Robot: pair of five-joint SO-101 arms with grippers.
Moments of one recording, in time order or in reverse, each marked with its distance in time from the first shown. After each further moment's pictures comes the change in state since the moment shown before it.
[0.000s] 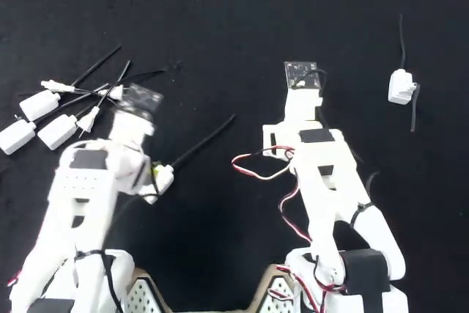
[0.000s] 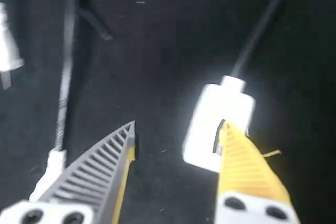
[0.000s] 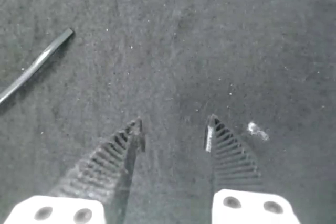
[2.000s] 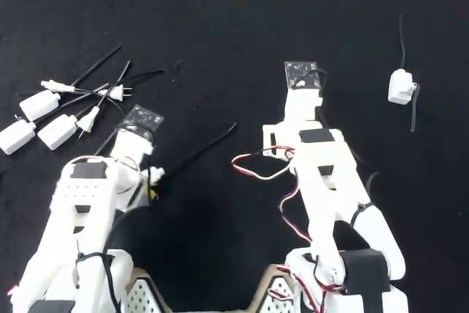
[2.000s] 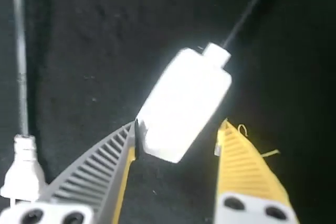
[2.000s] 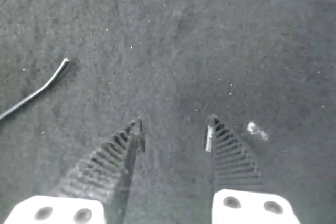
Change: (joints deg) left arm 0.7 -0.5 10.3 -1.9 -6.3; right arm 0.0 0.0 0.0 0.0 0.0
